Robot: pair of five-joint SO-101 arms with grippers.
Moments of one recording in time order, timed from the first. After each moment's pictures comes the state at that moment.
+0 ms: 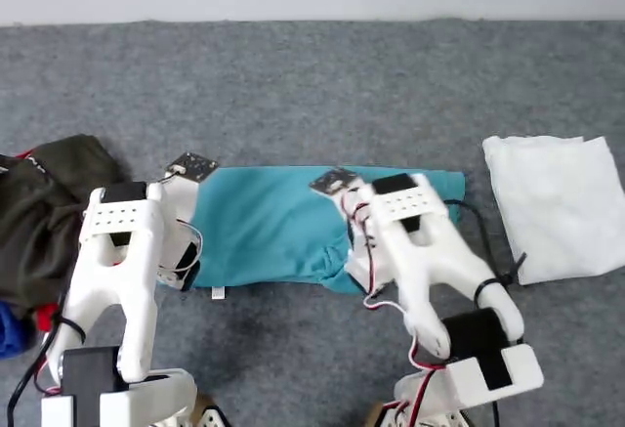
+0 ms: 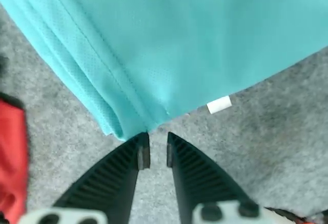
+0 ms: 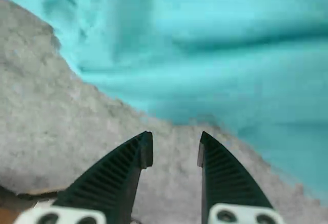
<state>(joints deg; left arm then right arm) -8.9 -9.1 39.1 81.0 -22.2 -19.3 0.2 32.0 74.8 24.0</state>
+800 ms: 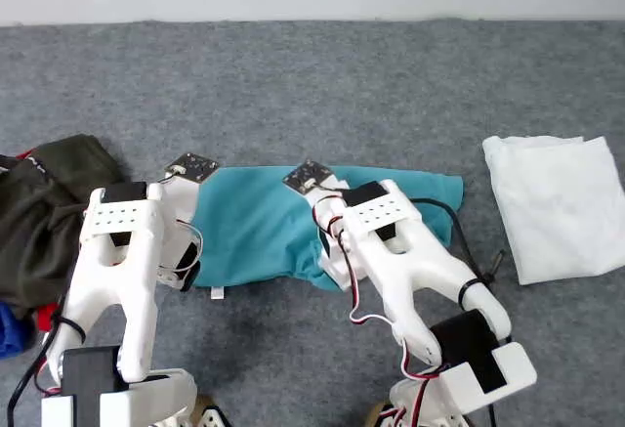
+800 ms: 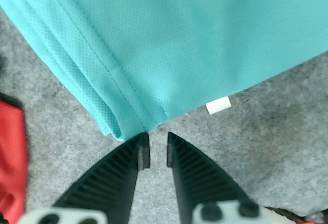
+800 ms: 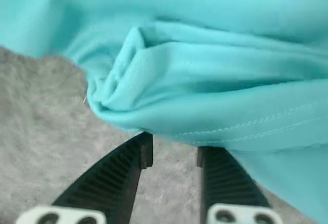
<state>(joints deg) -8.9 -9.1 39.1 81.0 -22.2 -26.0 0.2 32.3 69.2 17.9</state>
